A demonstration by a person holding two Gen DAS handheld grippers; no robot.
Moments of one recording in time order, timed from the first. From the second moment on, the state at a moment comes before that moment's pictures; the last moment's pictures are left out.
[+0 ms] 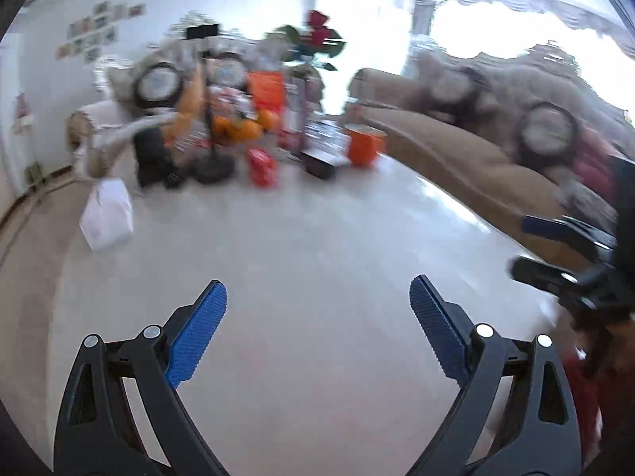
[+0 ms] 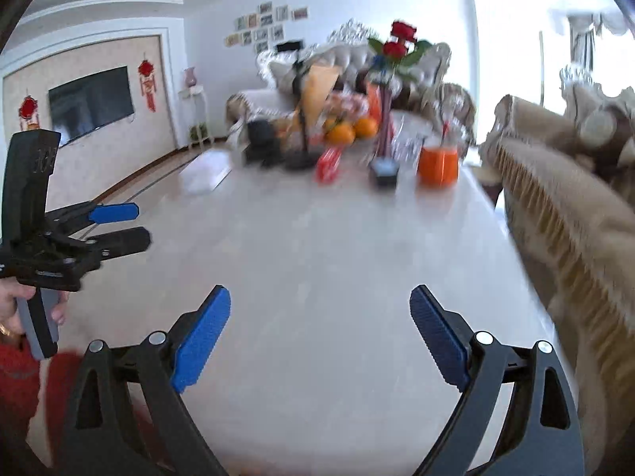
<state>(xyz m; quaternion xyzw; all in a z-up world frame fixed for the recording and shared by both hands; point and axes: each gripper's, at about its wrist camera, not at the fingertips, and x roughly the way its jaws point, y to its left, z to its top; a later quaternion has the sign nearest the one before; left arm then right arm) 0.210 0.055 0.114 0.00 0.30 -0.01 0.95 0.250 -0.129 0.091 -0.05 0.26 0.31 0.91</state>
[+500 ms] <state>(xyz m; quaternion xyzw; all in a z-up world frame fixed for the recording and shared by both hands) 0.501 0.115 0.058 -0.09 0.36 0.06 0.93 0.504 -0.026 0.039 -0.09 0.33 0.29 0.89</state>
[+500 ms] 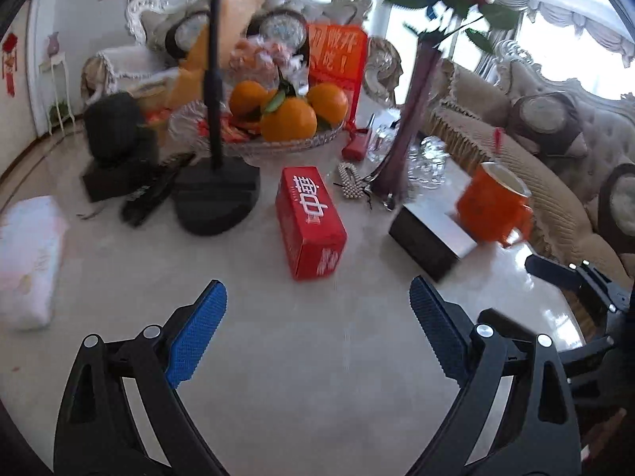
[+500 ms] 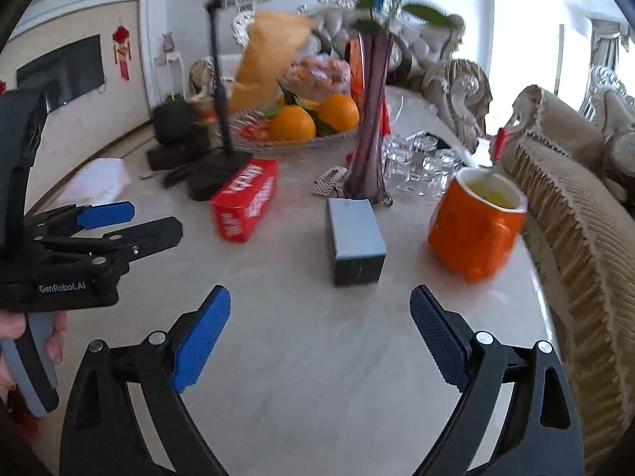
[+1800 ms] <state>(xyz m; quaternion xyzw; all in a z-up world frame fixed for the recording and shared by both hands) 0.598 0.145 0.018 -0.08 0.42 0.07 0.90 0.583 0.000 0.008 -0.09 0.41 0.29 0.86</state>
